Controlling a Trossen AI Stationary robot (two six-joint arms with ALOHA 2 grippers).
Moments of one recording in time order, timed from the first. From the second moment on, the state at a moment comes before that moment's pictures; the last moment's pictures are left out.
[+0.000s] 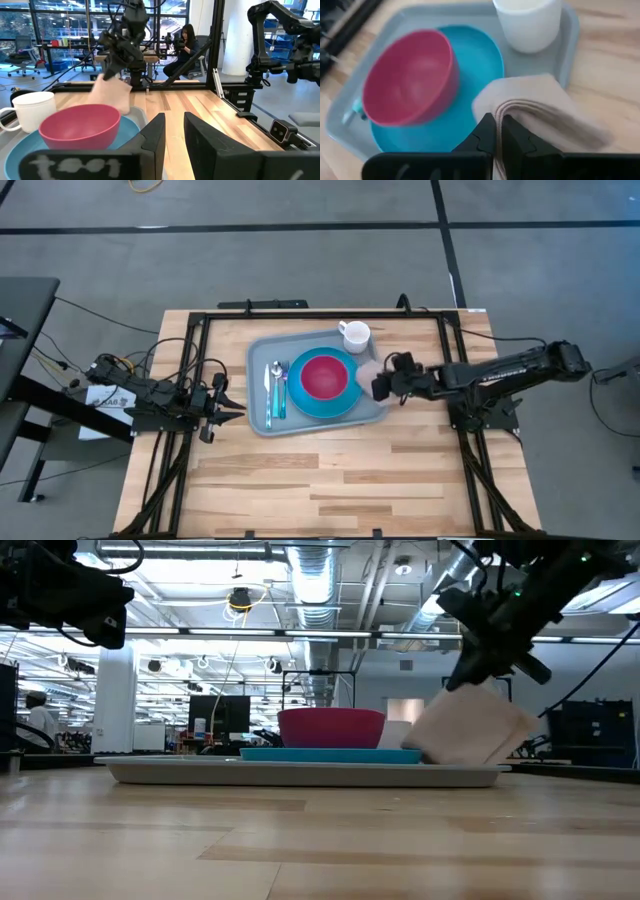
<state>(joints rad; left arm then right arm) -0.42 0.01 0.01 0.06 -0.30 -0.01 0.07 1.13 0.65 -0.40 0.53 1.01</state>
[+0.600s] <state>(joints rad) -0.42 0.01 0.01 0.07 -0.30 -0.01 0.02 1.33 0.65 -0.45 0.46 0.86</state>
